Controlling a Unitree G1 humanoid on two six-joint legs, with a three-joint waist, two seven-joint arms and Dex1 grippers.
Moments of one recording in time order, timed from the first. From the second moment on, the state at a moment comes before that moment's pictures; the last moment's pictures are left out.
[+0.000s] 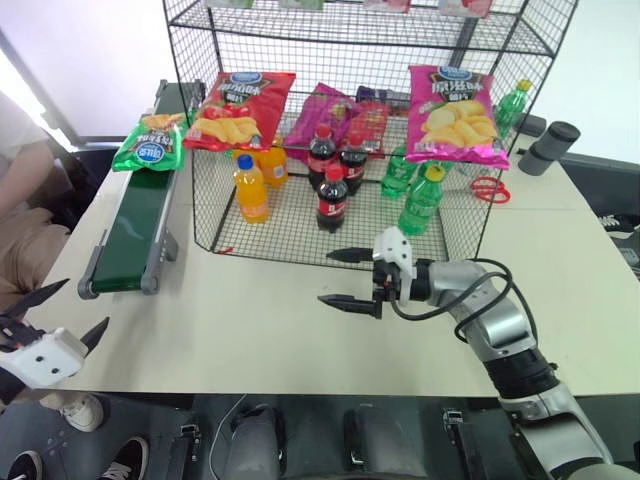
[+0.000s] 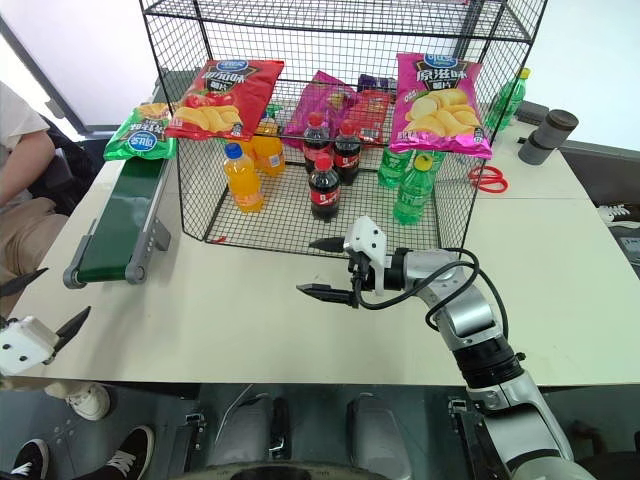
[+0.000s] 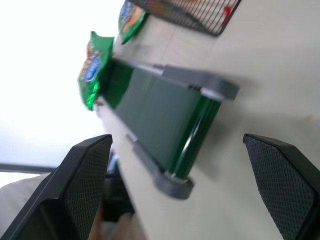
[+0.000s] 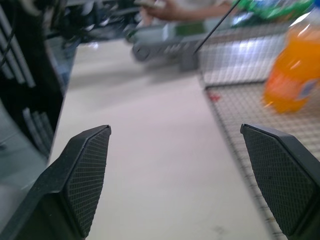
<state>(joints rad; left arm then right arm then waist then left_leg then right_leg) 0.40 0.77 0.64 0.17 0.24 -0.72 -0.48 -0.42 -0.46 0.23 -0.02 0.34 0.29 1.07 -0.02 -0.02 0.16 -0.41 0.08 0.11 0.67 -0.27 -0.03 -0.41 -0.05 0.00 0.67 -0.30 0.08</state>
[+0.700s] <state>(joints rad) 0.27 0.89 0.44 0.39 0.43 -0.76 -0.19 -0.44 -0.45 0.22 -0.04 0.33 0.28 1.04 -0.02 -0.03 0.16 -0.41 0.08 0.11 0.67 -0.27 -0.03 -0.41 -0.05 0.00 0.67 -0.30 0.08</state>
